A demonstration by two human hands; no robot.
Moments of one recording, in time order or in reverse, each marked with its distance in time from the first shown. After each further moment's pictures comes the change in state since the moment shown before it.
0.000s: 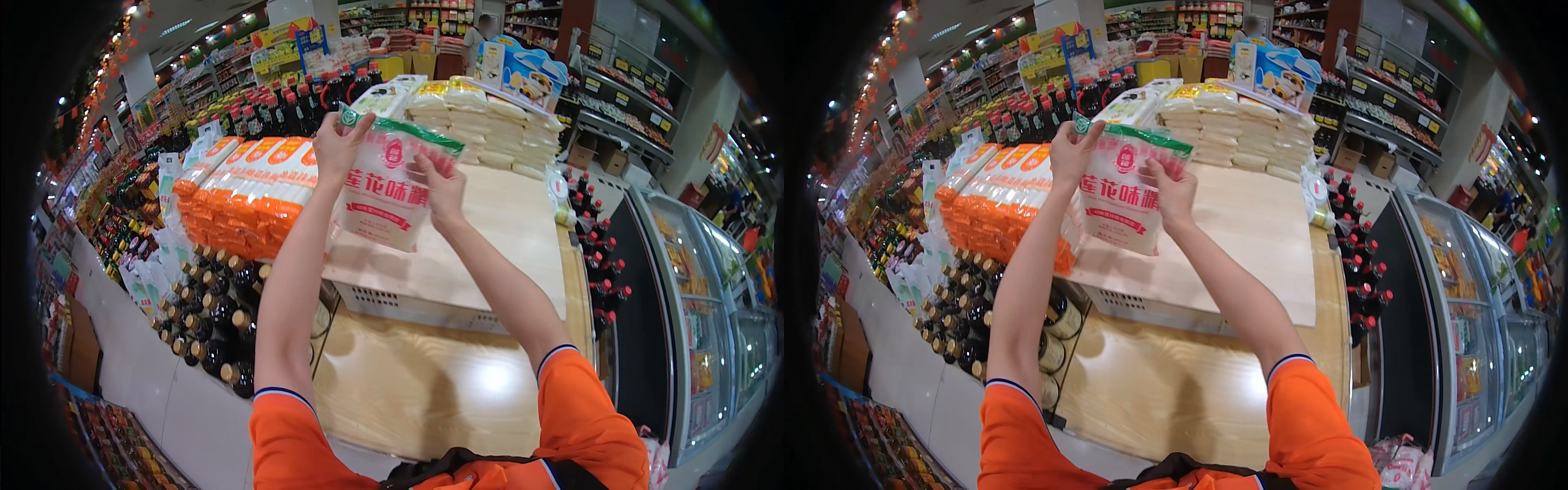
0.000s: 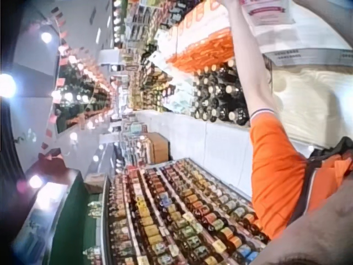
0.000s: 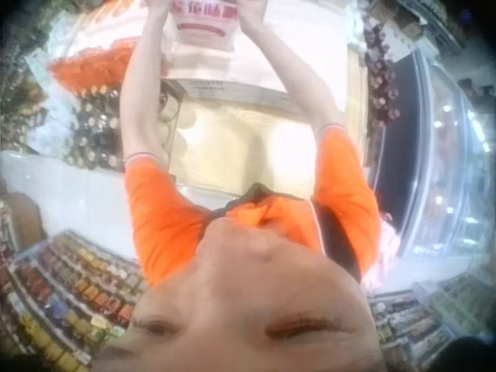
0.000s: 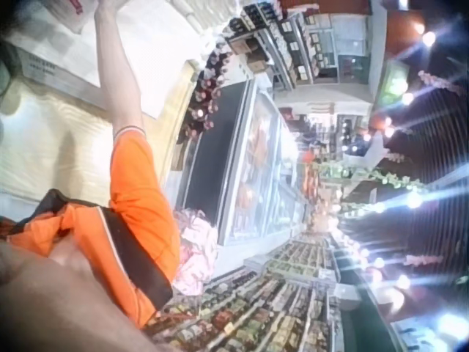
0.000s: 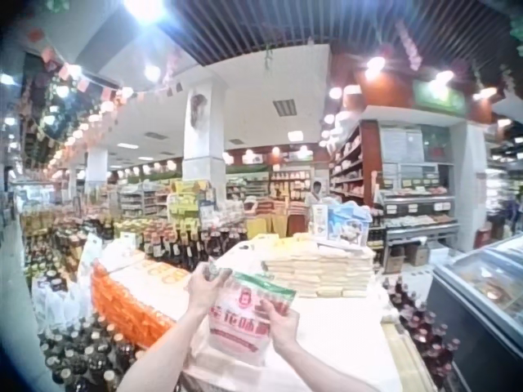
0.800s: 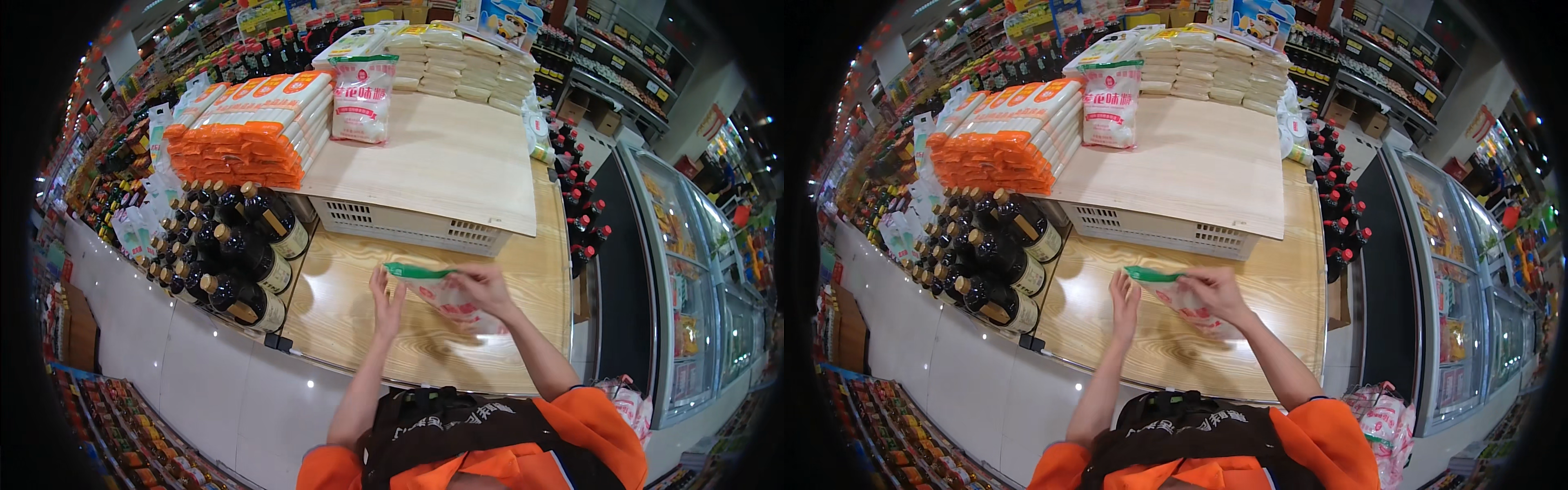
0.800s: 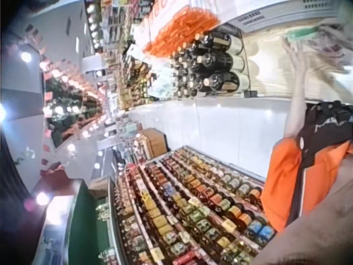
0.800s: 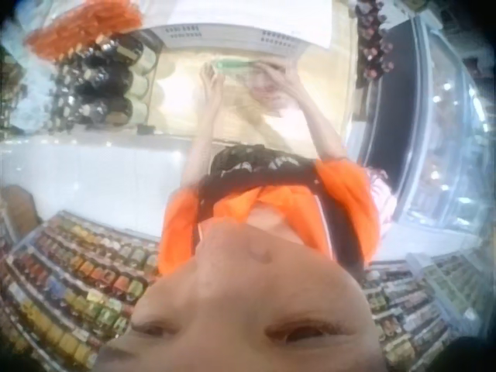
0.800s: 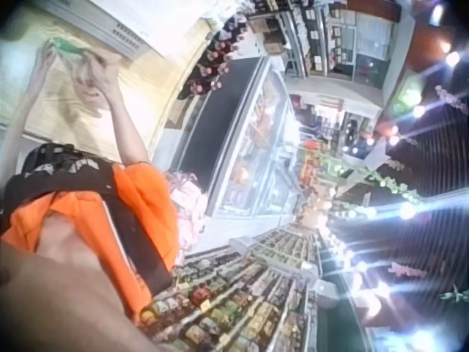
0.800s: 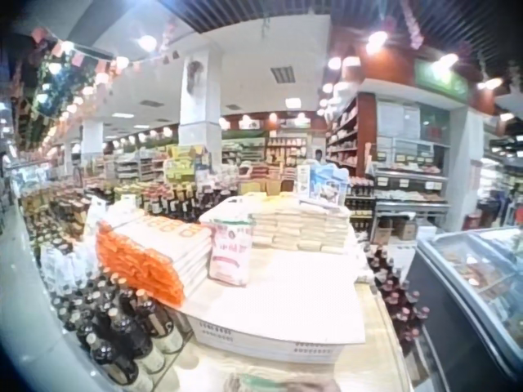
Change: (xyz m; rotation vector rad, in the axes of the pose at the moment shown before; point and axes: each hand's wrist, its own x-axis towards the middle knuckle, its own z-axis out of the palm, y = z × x) left_hand -0.456 -0.052 0.056 -0.732 -0.034 -0.538; right_hand -0.289 -0.087 -0.174 -0.642 -0.398 0.201
